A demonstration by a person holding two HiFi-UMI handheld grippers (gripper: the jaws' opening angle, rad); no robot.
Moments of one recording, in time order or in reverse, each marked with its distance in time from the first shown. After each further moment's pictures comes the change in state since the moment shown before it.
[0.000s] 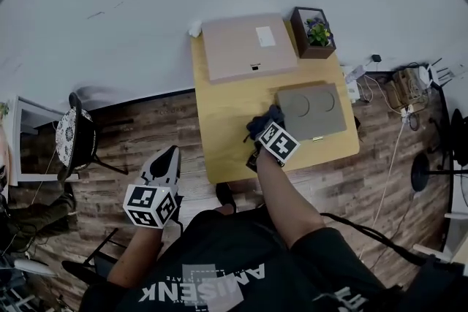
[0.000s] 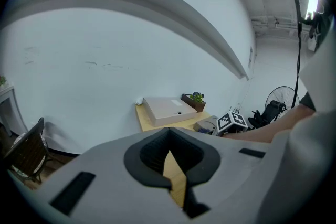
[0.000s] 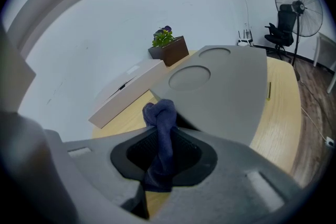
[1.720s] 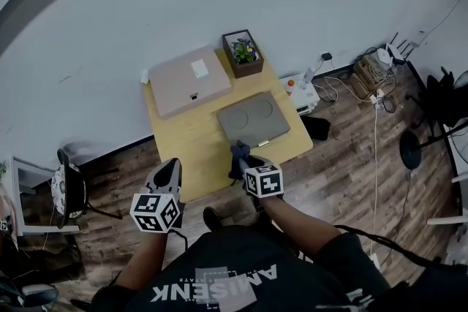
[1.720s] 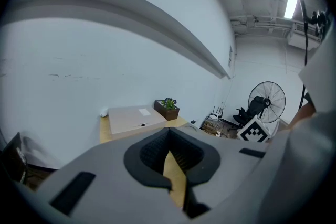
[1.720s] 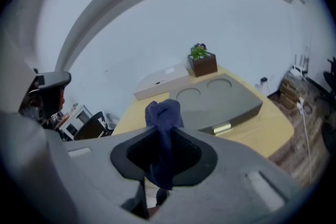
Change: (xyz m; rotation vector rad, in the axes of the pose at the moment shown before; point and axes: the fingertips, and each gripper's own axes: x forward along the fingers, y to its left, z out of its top) left arm 0.042 -0.155 0.033 0.111 -0.031 -0.152; right arm -0.130 -0.051 0.015 -0.474 0.130 0.391
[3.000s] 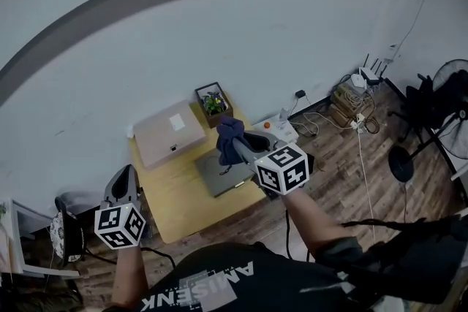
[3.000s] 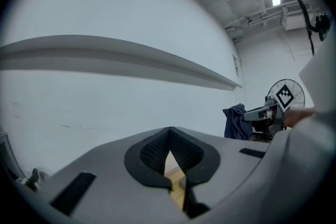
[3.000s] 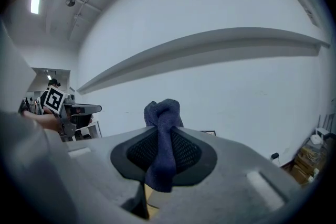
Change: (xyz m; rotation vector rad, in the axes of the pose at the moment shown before) left arm -0.029 -0.010 0.172 0.138 -0.270 0.179; right arm -0.181 0.001 0.250 -0.332 -0.442 0.166
